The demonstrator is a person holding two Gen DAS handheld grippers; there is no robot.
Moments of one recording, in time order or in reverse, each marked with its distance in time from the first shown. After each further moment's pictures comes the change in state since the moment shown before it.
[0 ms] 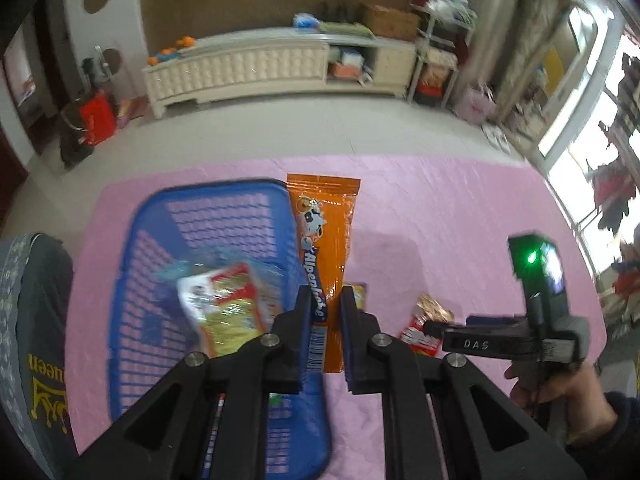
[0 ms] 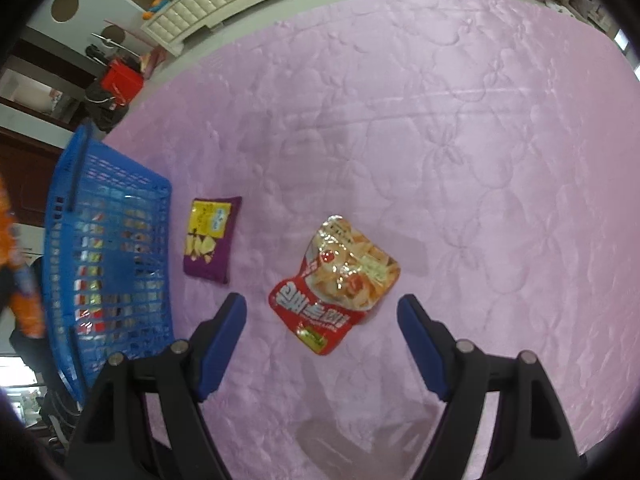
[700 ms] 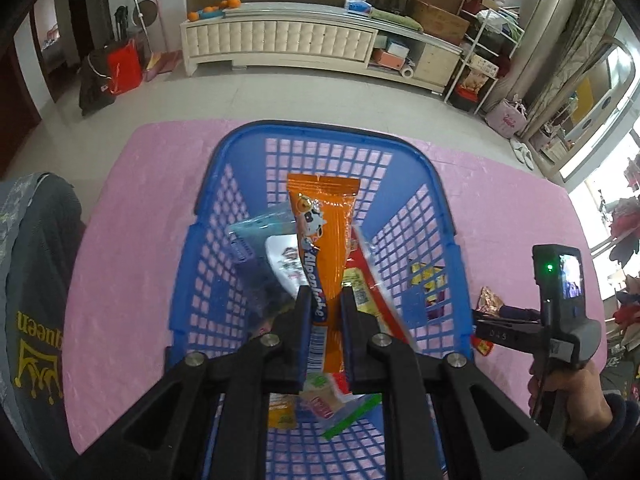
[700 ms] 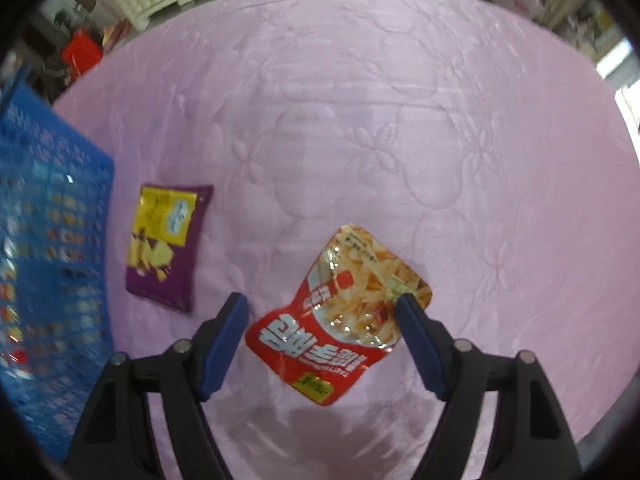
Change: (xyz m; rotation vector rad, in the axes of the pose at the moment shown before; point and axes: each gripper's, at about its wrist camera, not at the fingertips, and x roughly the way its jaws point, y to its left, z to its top) left arm 0.020 0.089 -0.032 -0.142 0.080 0.016; right arm 0.053 0.051 0.012 -0.091 -0.020 -0.283
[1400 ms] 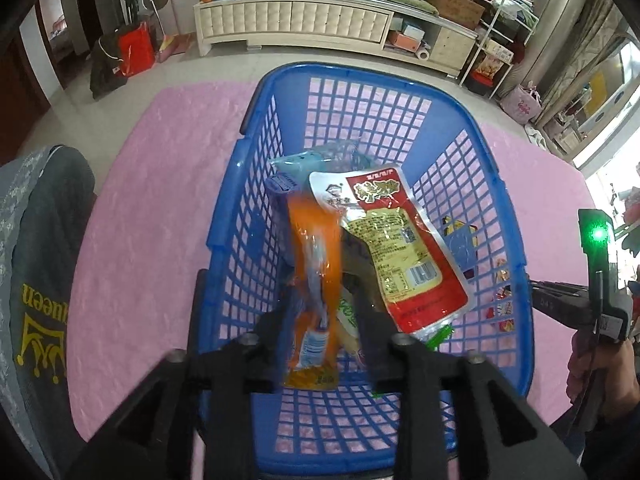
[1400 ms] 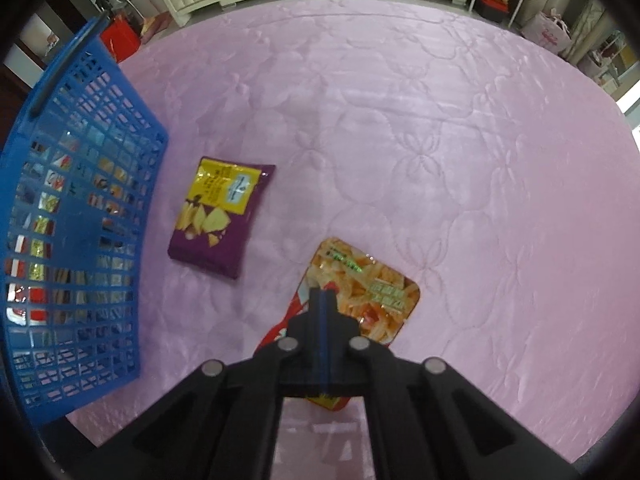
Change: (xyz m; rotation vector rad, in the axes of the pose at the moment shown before) left arm -0.001 0.026 -0.038 -0.013 0.062 0.035; right arm -0.015 0.025 -0.036 -0.072 -0.052 0.113
